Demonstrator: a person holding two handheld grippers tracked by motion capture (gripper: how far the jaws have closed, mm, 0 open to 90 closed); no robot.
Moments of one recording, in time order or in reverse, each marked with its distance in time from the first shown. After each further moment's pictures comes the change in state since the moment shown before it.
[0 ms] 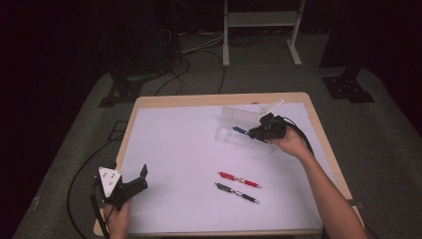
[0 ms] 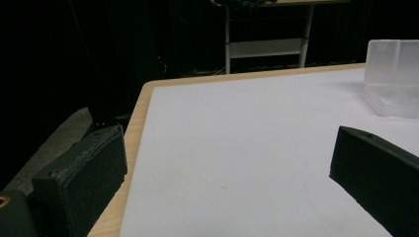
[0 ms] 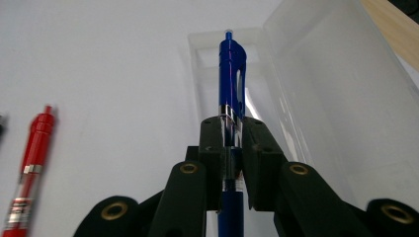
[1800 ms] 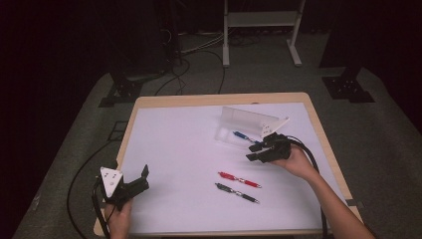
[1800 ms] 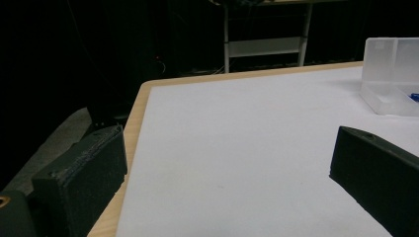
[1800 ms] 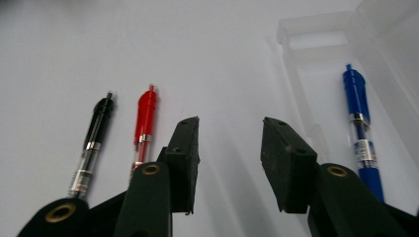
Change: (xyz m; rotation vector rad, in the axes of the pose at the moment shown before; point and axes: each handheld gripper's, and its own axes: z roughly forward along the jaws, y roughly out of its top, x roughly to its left) left arm -0.003 0.000 0.000 0.002 -0.005 0.010; right arm 0.056 -0.030 -0.015 -0.066 0.131 0.012
